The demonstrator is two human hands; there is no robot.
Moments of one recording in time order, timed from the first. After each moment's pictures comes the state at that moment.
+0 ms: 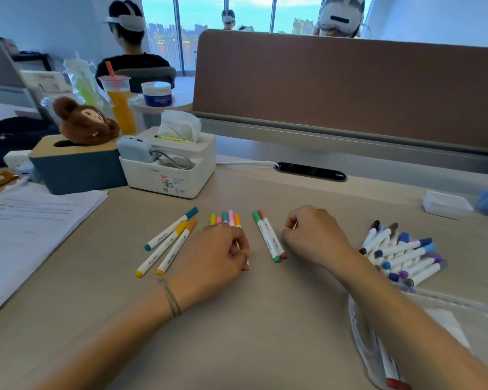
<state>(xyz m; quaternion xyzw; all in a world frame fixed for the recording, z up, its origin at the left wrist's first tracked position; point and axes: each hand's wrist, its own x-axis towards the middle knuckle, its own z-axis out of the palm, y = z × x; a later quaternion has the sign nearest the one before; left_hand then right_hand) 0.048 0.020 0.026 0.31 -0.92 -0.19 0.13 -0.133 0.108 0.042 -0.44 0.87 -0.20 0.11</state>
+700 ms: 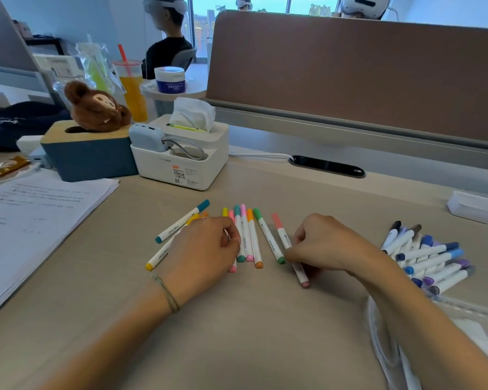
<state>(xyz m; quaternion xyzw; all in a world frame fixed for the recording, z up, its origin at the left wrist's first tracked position) 0.062 0.006 0.020 0.40 -0.87 -0.23 0.15 -0.117 0.107 0.058 -0.44 0.85 -0.11 0.26</state>
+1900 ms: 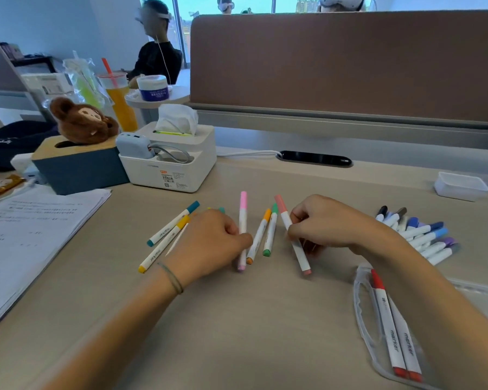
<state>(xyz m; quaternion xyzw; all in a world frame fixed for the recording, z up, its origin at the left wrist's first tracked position) 0.036 0.018 0.039 0.42 -0.84 -0.34 0.11 -0.141 0.126 0.069 -0.44 0.81 -0.22 0.30</state>
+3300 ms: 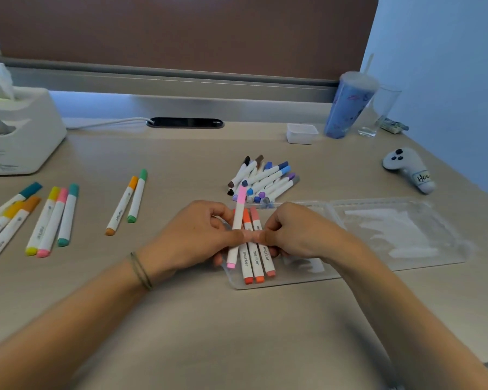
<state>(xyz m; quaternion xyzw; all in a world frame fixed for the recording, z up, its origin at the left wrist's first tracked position) -0.048 0.152 0.030 0.18 -0.83 -0.53 -0.01 -0.160 0.296 0.043 -0.30 0.90 -0.16 0.27</state>
